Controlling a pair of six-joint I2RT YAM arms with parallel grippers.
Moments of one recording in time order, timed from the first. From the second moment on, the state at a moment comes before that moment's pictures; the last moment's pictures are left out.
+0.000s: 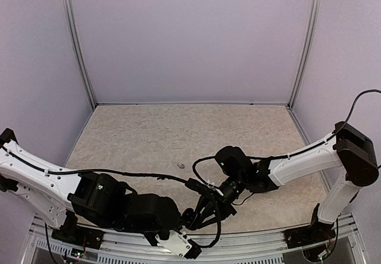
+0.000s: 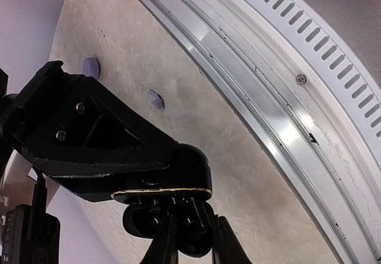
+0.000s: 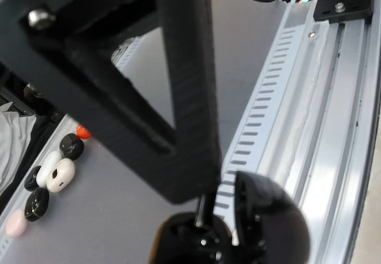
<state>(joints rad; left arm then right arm) -1.65 1.44 1.10 -0.65 -0.35 0.87 1.09 1.66 0.79 0.22 -1.13 -0.03</state>
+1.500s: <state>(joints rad) -1.70 1.48 1.18 -0.74 -0.32 0.88 1.12 1.69 0.82 0.17 -1.20 -0.09</state>
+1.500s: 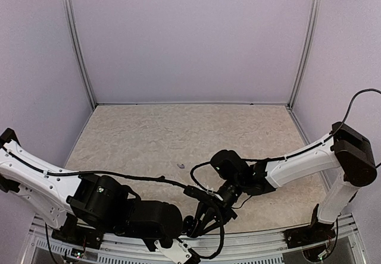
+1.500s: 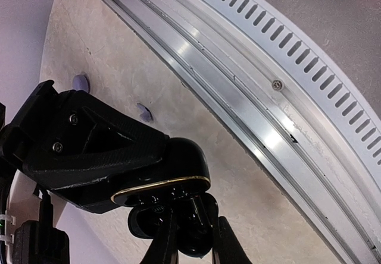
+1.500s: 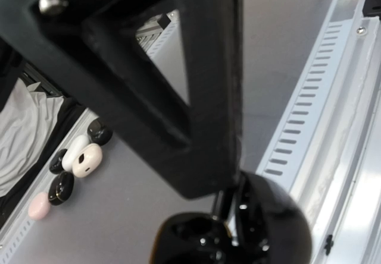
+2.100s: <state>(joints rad) -1.70 1.50 1.18 -0.75 -0.32 0.88 1.12 1.70 0.82 0.16 -1.20 -0.08</state>
